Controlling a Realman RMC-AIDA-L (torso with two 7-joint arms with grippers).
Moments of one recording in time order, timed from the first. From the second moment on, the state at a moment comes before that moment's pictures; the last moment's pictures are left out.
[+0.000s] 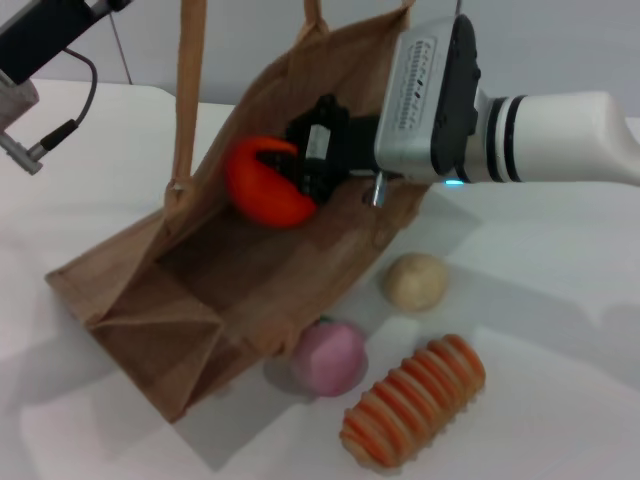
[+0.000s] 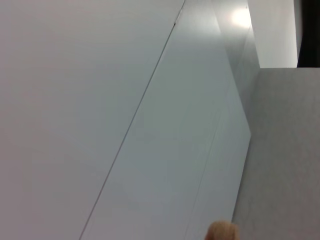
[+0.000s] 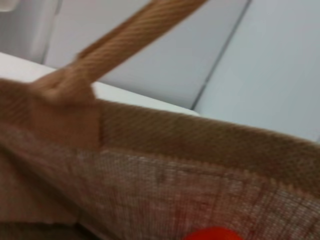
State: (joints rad) left arm -0.70 -2.01 0.21 0.45 -1.50 -1.84 1.65; right arm 1.21 2.02 0.09 0.12 -2.67 -0.84 0.65
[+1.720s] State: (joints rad) left arm -0.51 -2.03 0.01 0.42 -1.59 -1.83 1.74; right arm 0.94 1.98 -0.10 -0.24 -2.71 -1.53 0.98
